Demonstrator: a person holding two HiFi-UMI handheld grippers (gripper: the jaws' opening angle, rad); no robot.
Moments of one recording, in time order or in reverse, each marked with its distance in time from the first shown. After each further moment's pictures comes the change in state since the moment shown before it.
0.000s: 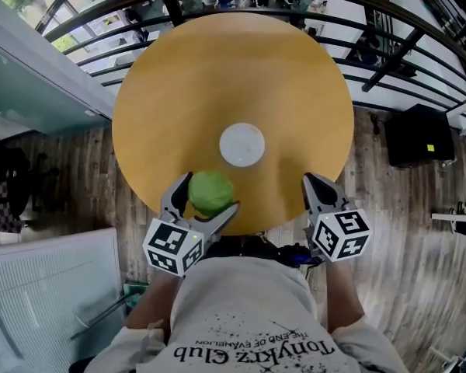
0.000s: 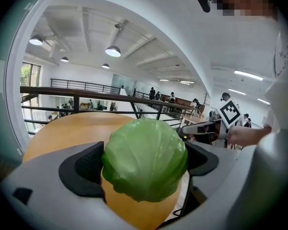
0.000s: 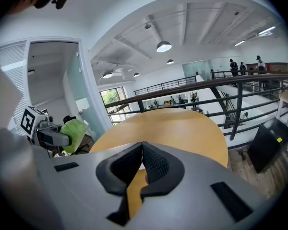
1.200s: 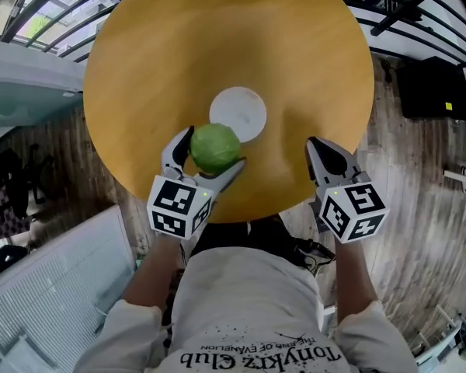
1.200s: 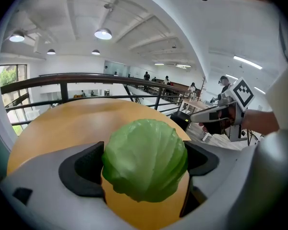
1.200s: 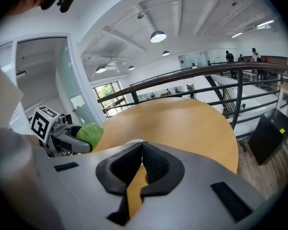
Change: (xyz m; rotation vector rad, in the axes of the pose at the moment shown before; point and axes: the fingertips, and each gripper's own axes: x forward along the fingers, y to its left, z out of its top) left arm 0.132 0.060 -0.043 0.072 0.199 -0.042; right arm 0.085 -0.048 -0.027 0.062 0.091 -0.023
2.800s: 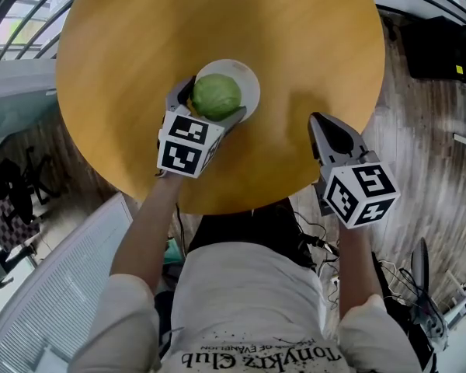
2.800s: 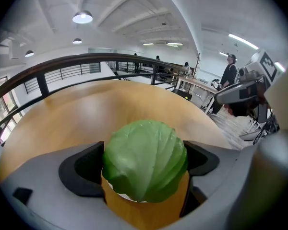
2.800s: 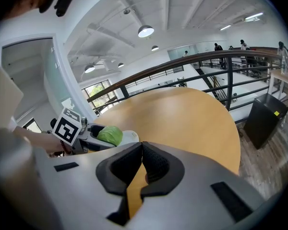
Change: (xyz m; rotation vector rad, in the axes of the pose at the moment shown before) left arm 0.128 0.045 -0.052 0.147 0.232 -0.048; right arm 0.038 -0.037 -0.048 0.117 0.050 -0.069
